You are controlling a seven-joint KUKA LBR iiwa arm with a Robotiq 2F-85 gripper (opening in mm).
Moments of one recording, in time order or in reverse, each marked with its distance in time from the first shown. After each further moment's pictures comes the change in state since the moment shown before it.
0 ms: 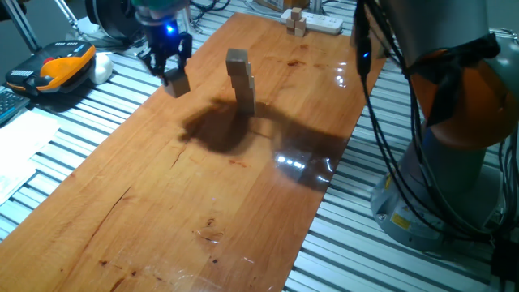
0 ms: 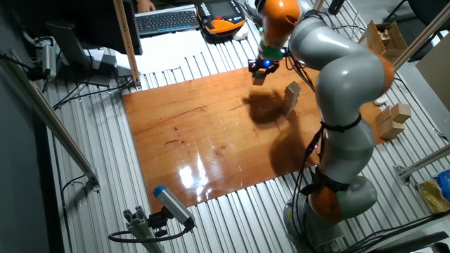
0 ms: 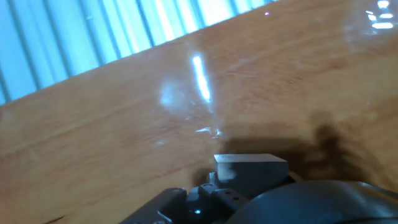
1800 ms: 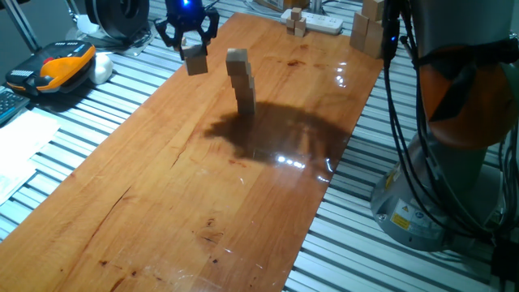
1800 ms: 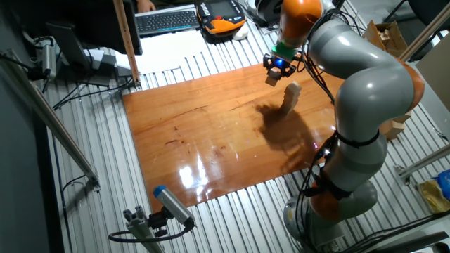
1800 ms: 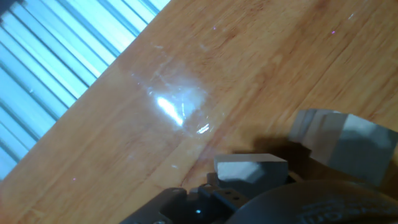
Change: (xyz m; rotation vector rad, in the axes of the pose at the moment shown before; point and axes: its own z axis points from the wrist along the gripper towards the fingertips) arm 0.039 -0.037 -0.070 0.035 -0.032 0.404
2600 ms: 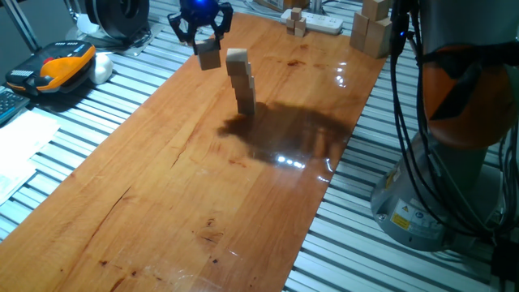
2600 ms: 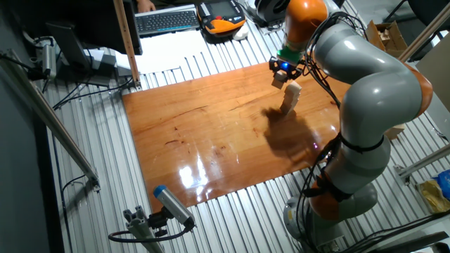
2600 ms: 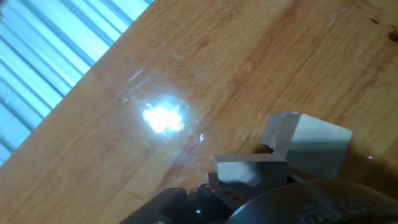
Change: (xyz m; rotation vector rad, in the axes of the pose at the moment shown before) arm 0.001 -0.029 -0.005 0.024 -0.030 0.040
